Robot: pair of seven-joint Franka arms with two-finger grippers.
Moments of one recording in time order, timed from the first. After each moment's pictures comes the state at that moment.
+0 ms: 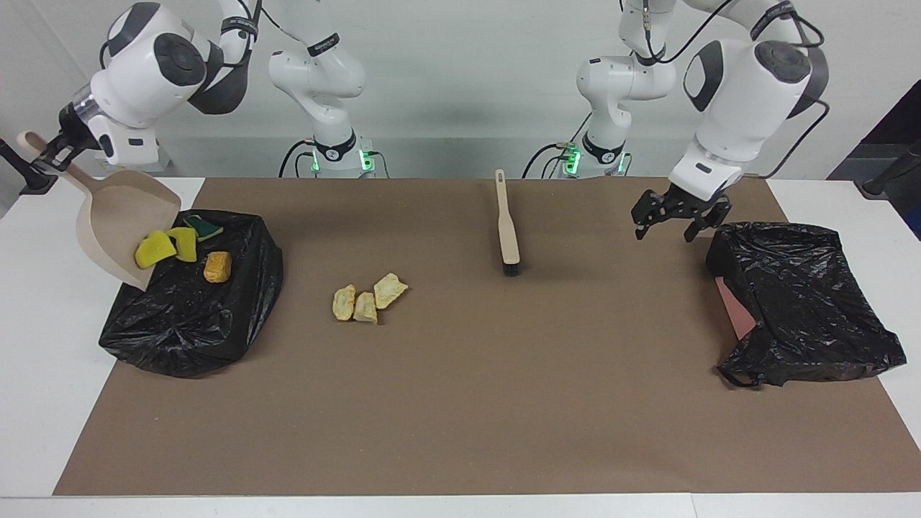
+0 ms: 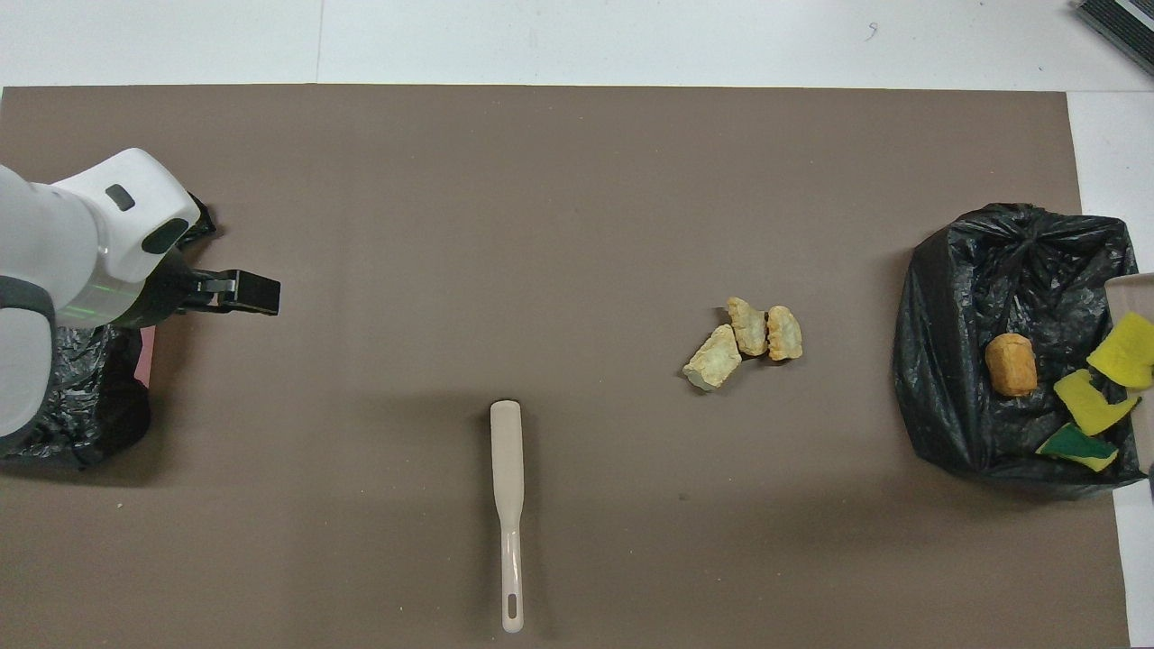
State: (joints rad) left arm -0.07 -0.02 -0.11 -1.76 -0.04 1.77 -0.06; right arm -0.14 -0.18 -0.03 -2.00 -1.14 1.86 -1.42
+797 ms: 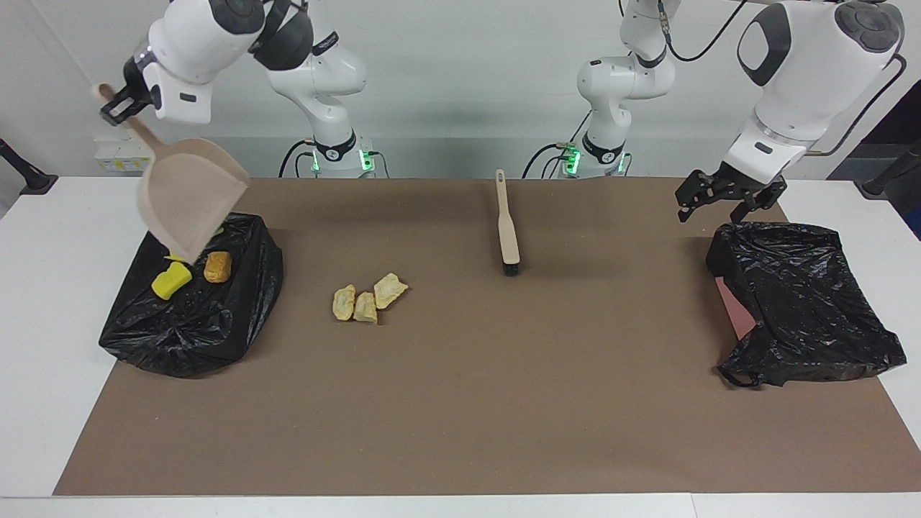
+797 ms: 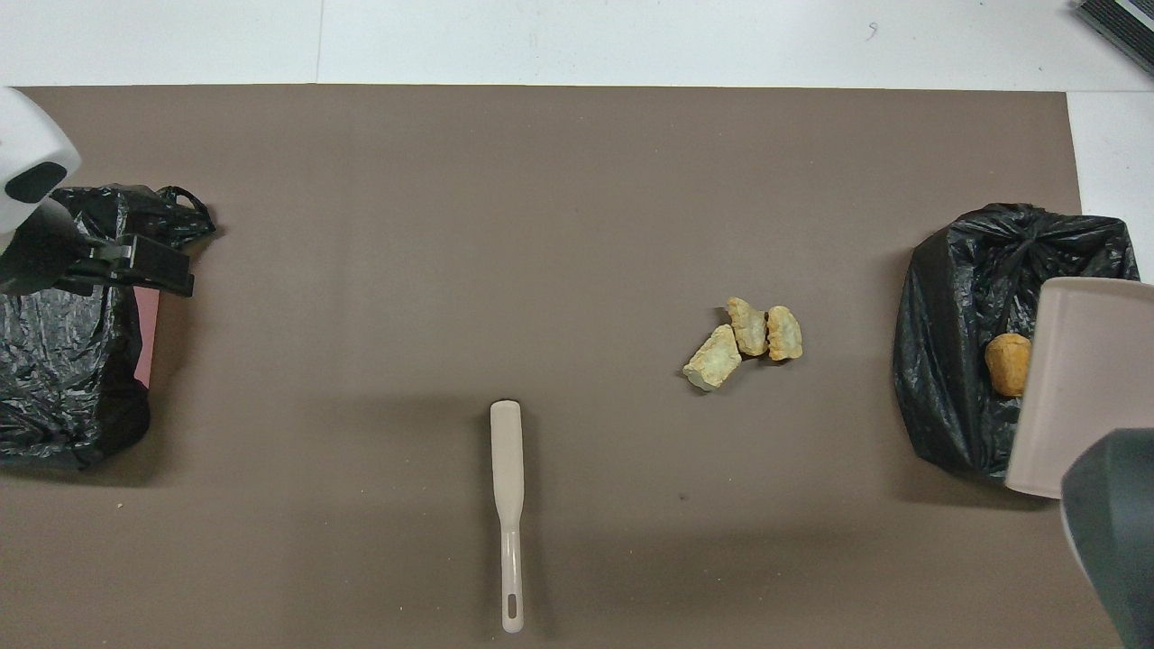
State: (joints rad) left arm 0.01 0.07 -0.10 -1.54 -0.03 1.60 -0.01; right arm 0.04 -0.21 0.06 -1.80 -0.79 1.35 -1.17
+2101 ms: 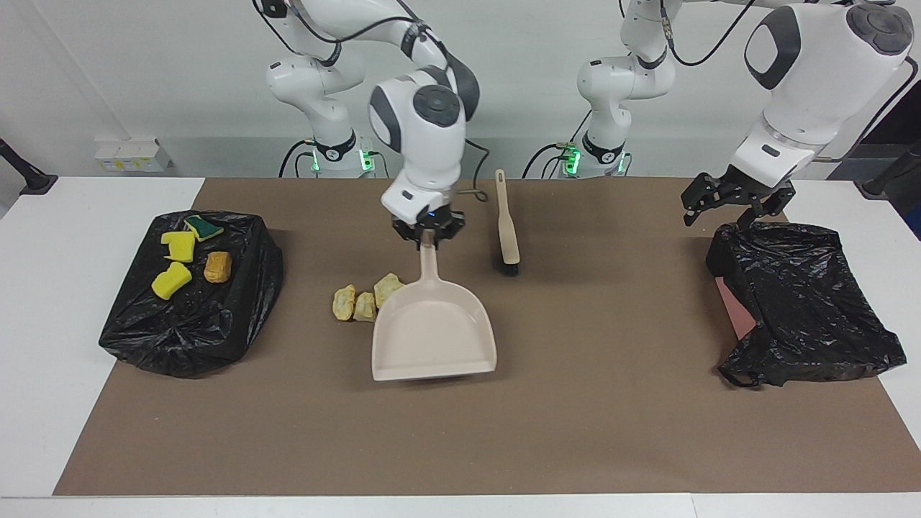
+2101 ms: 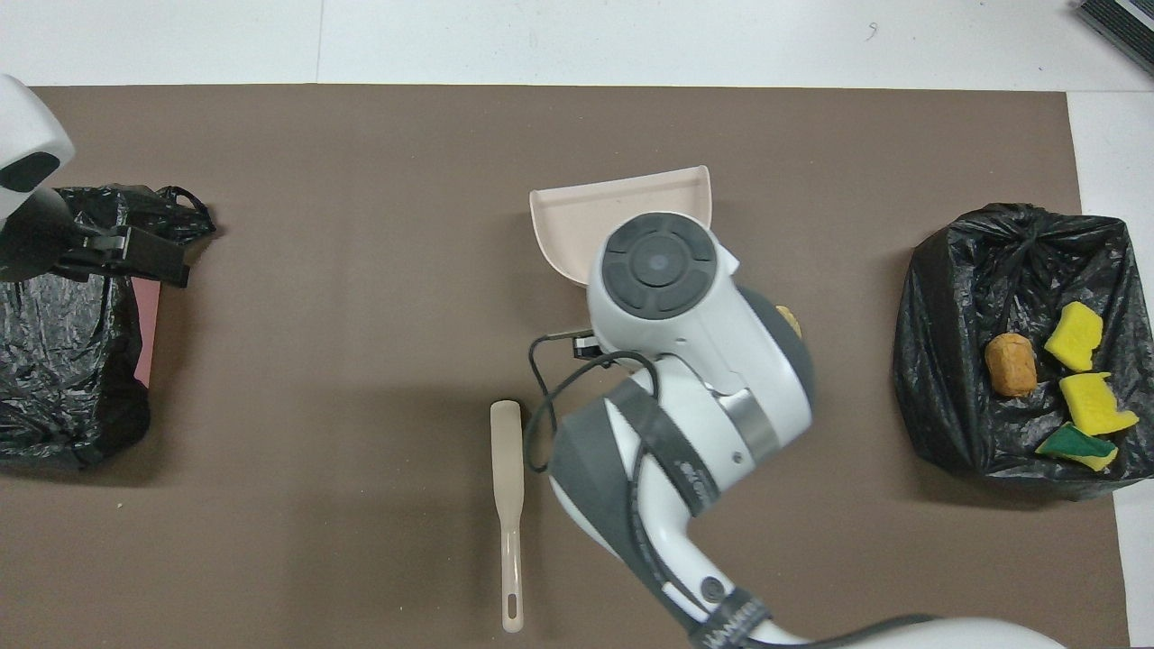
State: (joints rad) left arm 0.02 0.09 -0.11 -1.52 -0.03 1.59 0.05; right arm 0.49 0.34 0.11 -1.56 -0.08 1.85 0.59
